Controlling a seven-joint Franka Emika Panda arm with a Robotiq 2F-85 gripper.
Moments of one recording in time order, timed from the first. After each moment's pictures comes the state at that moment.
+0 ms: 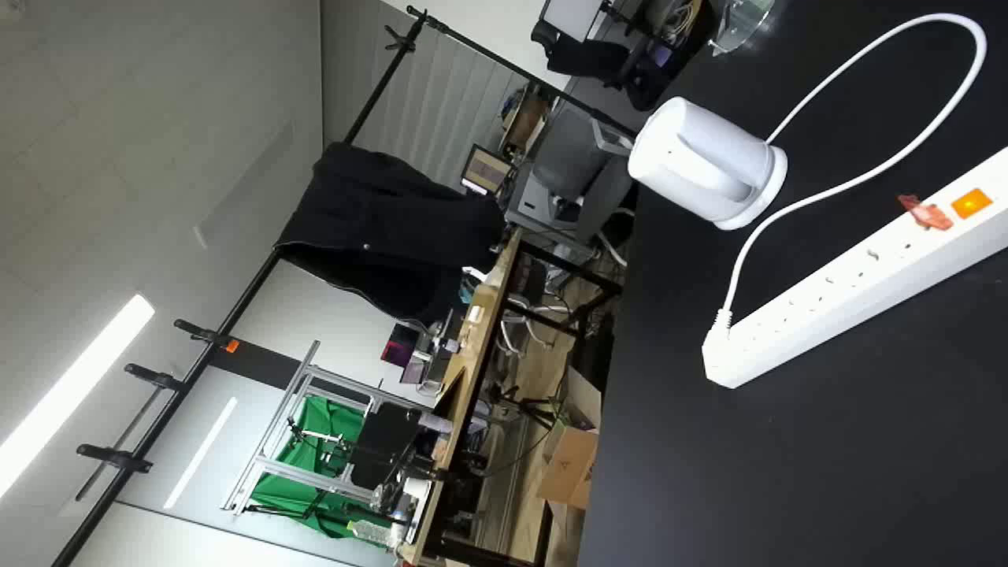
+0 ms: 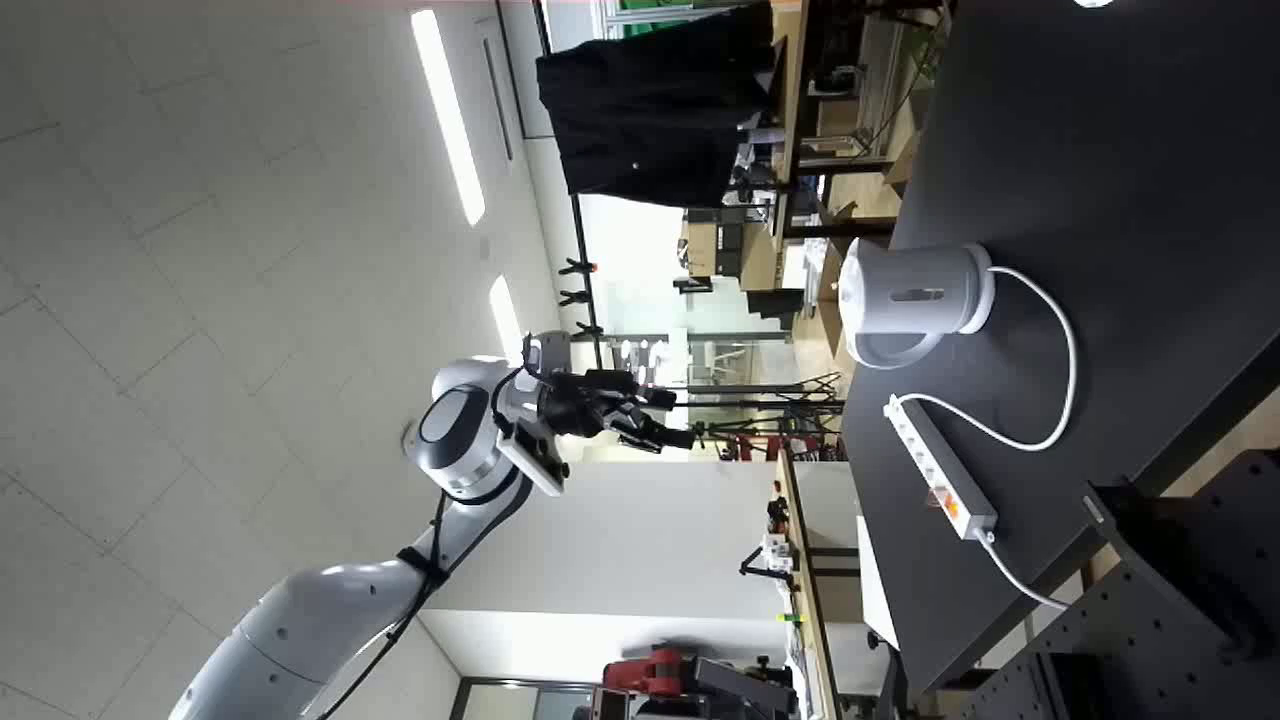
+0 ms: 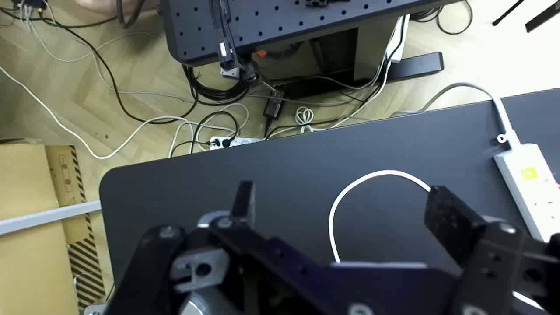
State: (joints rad) arm -0.18 -0.27 -0.04 -2.35 -0.22 1.79 0.08
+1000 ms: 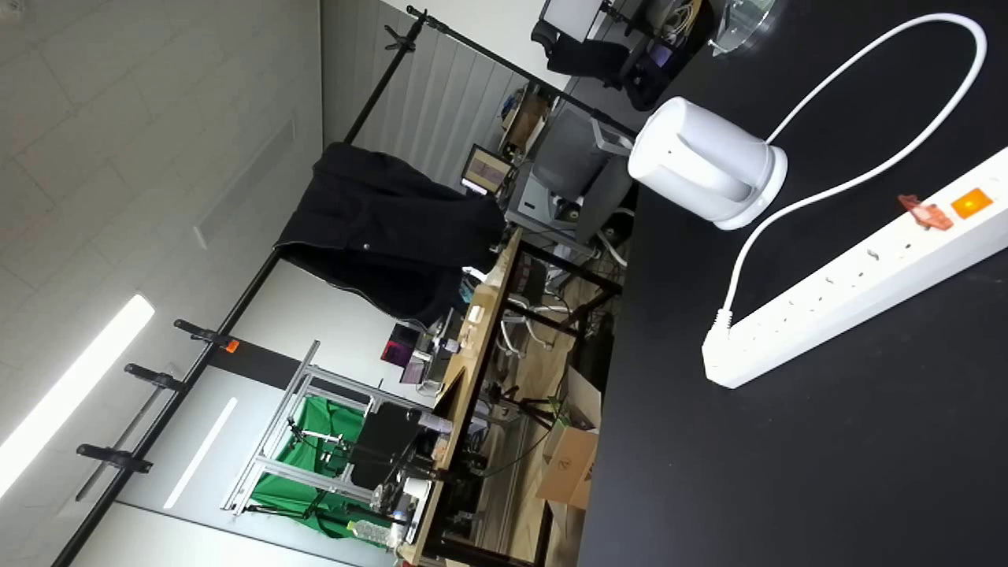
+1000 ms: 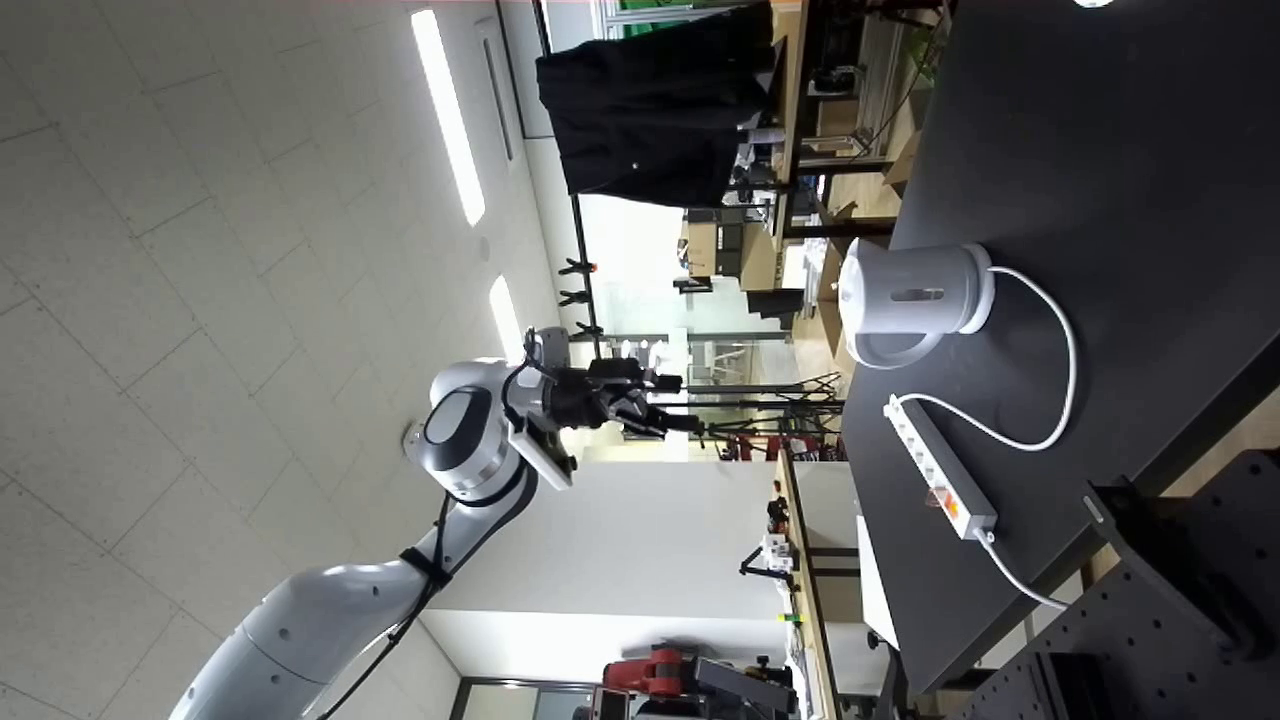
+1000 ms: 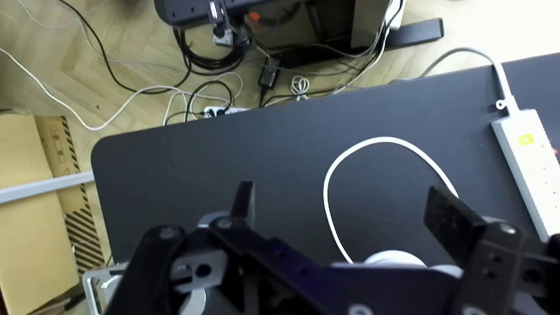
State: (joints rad) arm -0.17 -0.27 -0.05 -2.37 -0.21 1.92 0.08
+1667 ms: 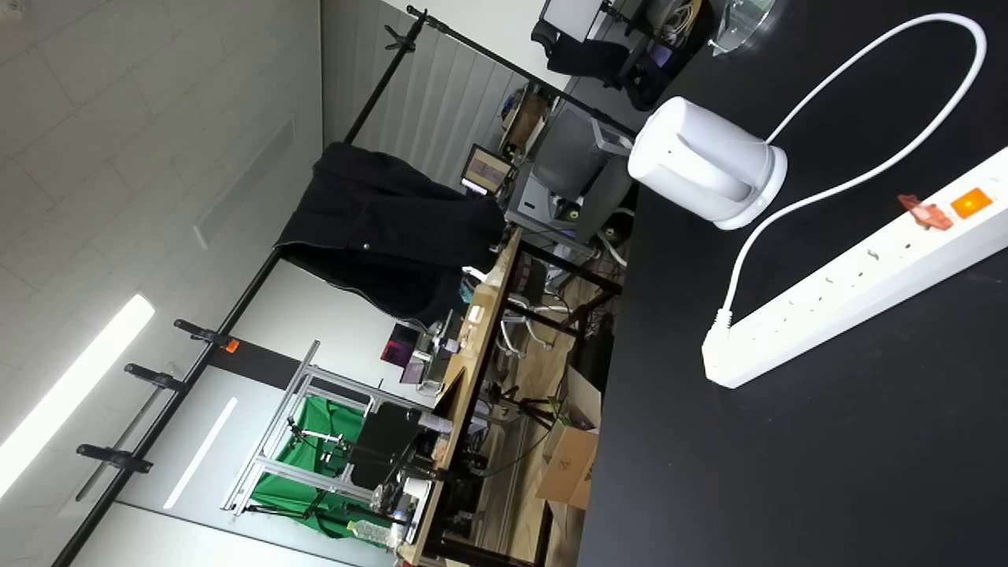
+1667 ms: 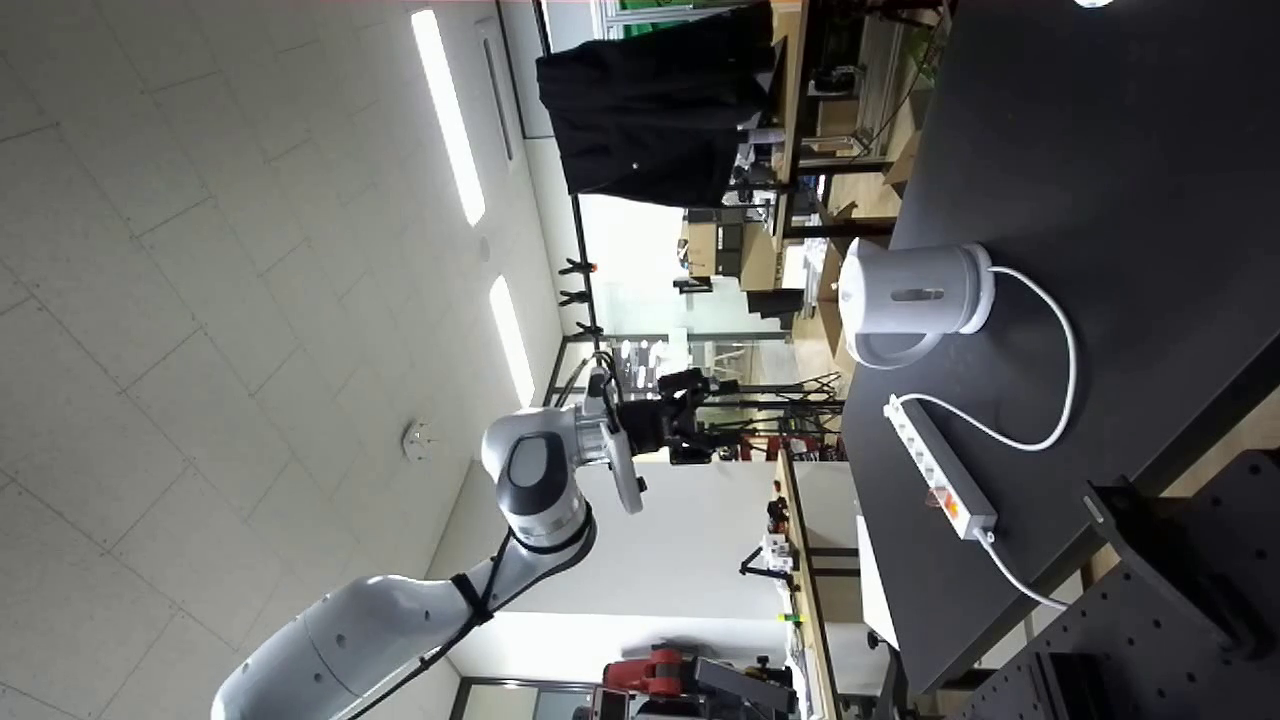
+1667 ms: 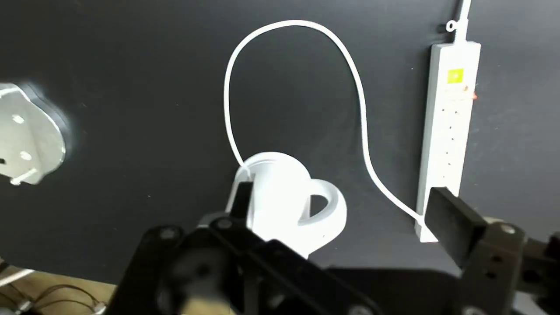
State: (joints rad) arm -0.03 -0.25 -0.05 -2.60 -0.10 2.49 -0.15
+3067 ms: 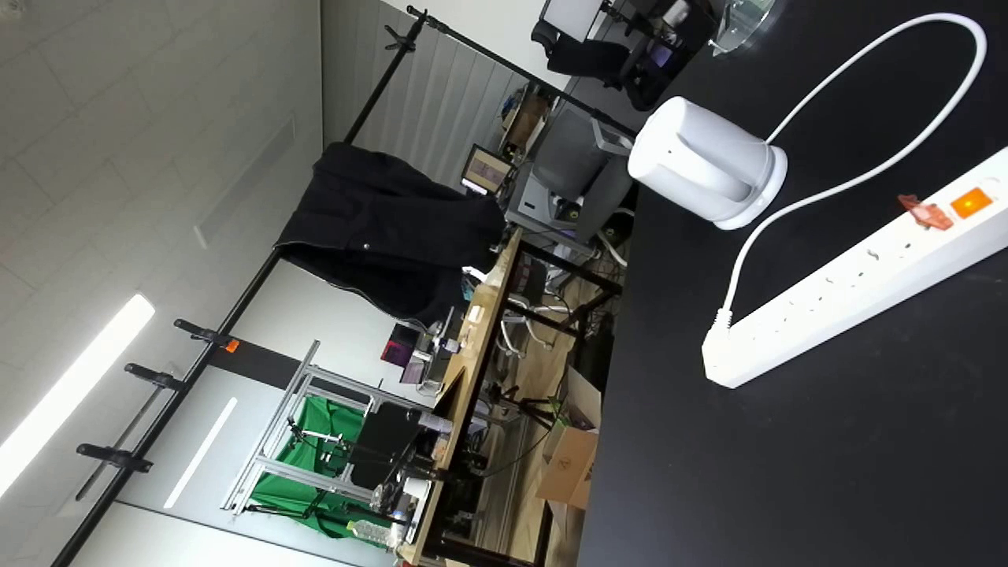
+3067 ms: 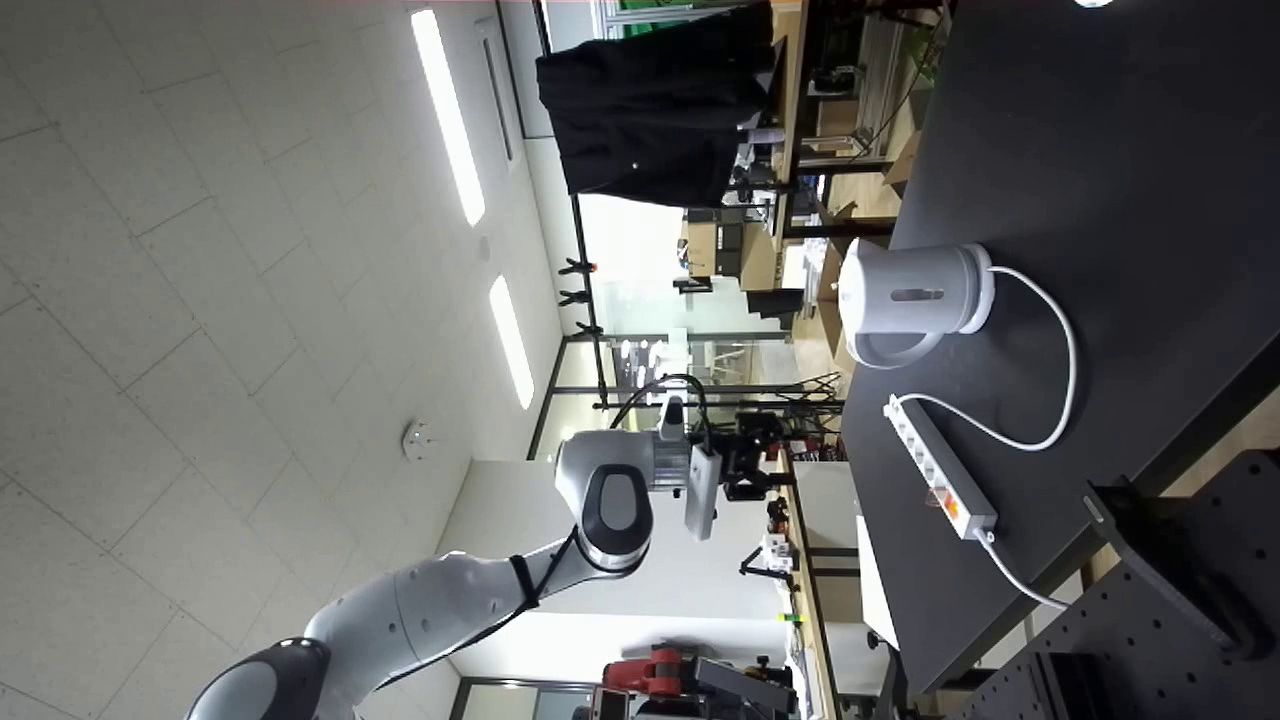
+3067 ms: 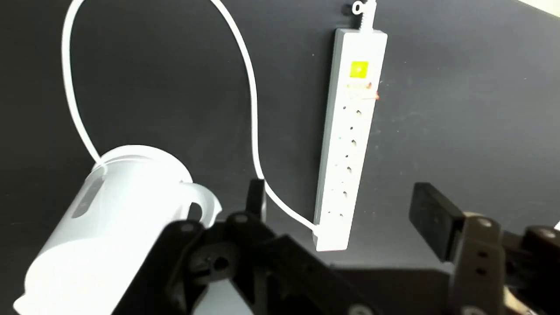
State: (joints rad) arm 0.15 -0.04 -0.03 -2.66 0.40 2.77 -0.53
